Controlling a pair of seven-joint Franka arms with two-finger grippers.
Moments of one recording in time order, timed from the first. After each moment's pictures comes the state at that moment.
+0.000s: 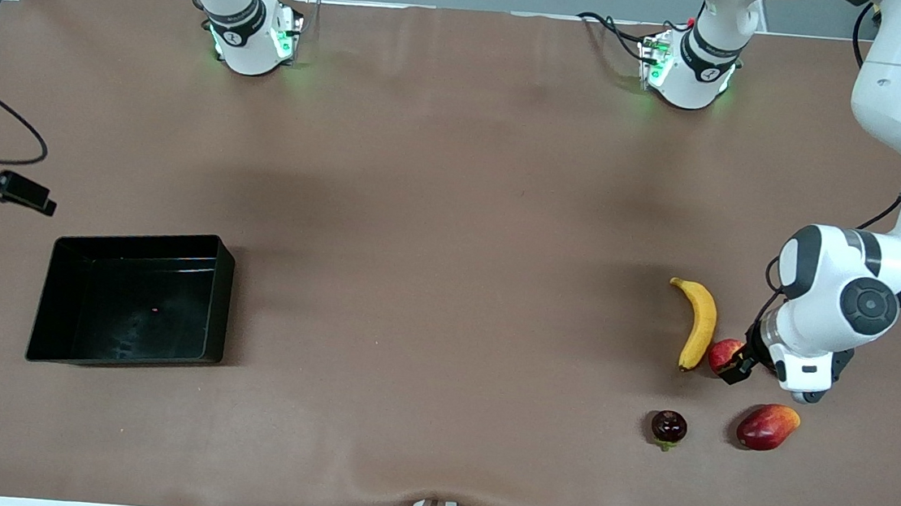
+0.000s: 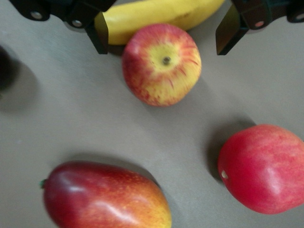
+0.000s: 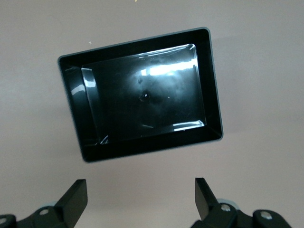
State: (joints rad) left arm 0.16 0.58 -0.18 -1.78 0.22 2.36 -0.98; right arm -0.14 0.19 -0.01 -1.60 0.01 1.75 -0.08
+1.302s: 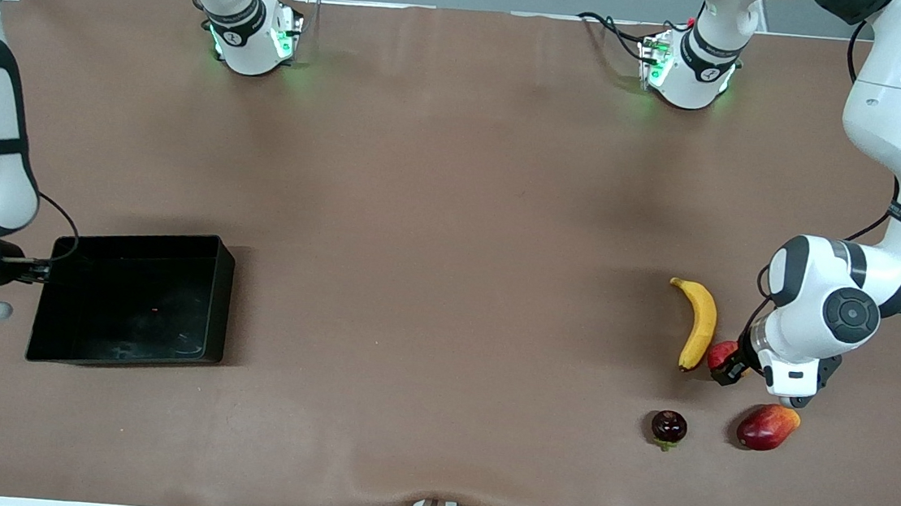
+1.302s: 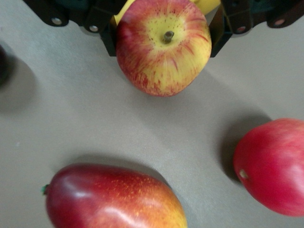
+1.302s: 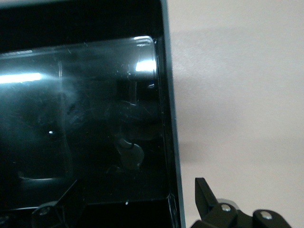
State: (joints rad) left arm 0.16 0.62 -0.19 -1.73 0.23 2.33 -0.98; right arm -0.30 0.61 -0.02 -1.62 0.01 2.16 -0.34
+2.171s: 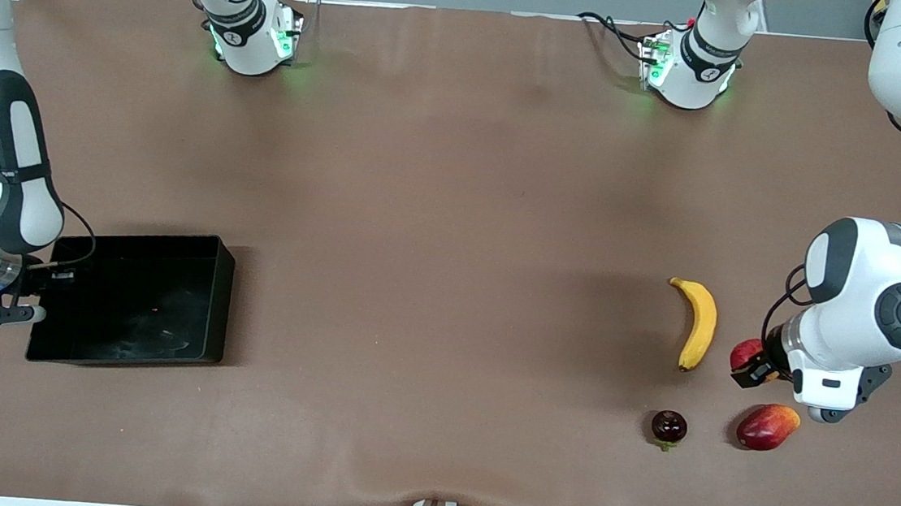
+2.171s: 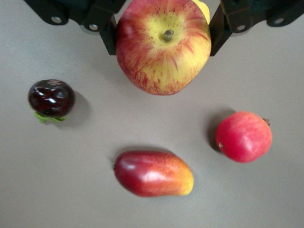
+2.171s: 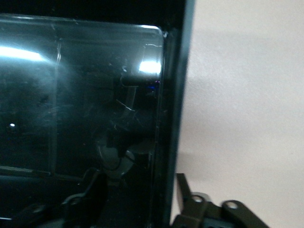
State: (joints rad) left arm 0.14 0.54 -0.24 -1.54 0.23 2.06 -0.86; right arm -0.32 0.69 -0.02 -1.62 0.01 2.26 -0.52
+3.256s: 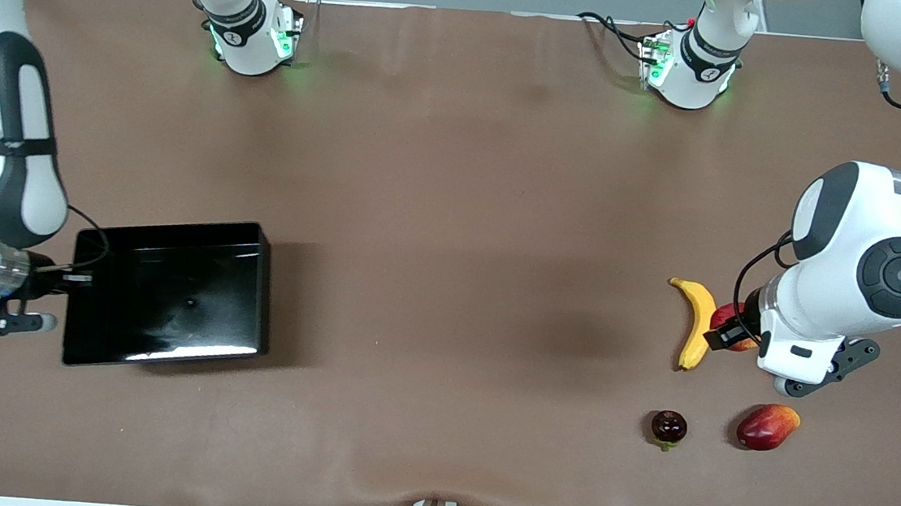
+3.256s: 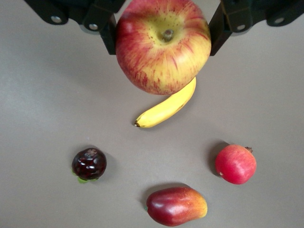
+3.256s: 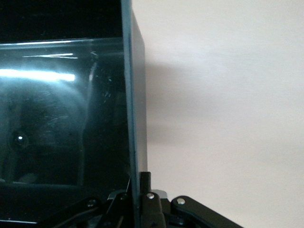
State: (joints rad) left arm 0.06 0.47 -0.32 -1.40 0.24 1.73 -0.81; right arm -0.16 0.56 0.01 -1.54 0.02 1.97 -0.29
